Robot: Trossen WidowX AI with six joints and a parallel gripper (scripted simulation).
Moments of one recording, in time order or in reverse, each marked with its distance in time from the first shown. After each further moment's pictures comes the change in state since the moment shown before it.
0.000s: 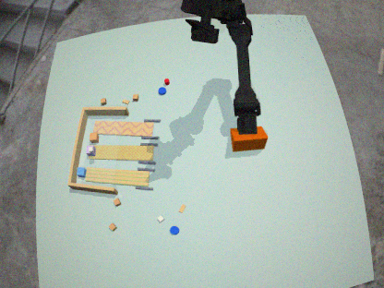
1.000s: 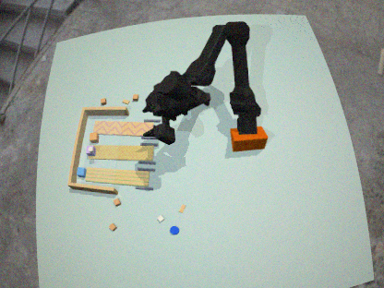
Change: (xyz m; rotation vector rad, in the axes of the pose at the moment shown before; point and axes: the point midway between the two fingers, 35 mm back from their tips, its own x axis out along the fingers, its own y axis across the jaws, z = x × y) arm -0.154 -0.347 0.211 -1.529 0.036 -1.678
